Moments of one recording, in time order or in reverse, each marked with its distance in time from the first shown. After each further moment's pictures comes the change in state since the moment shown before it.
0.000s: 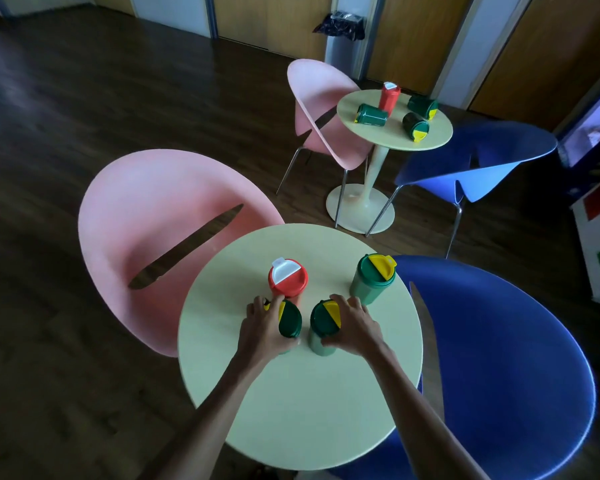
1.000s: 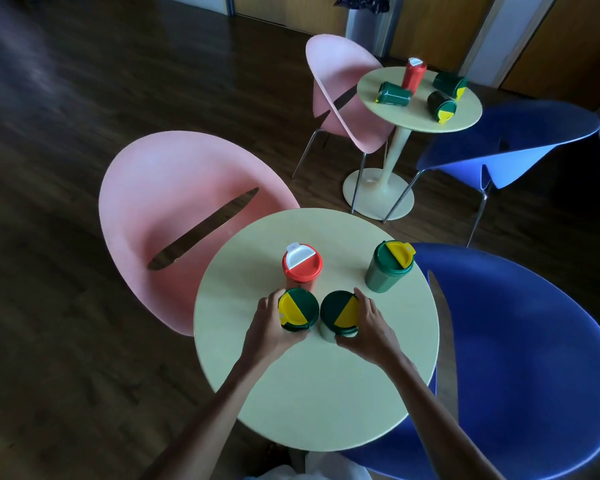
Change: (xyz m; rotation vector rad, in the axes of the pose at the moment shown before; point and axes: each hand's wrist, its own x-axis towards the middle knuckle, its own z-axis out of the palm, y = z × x) left_hand -0.022 -0.021 0.016 -0.380 0.069 -0.083; right_hand -0.015 0.017 0.027 0.127 0.063 -0.046
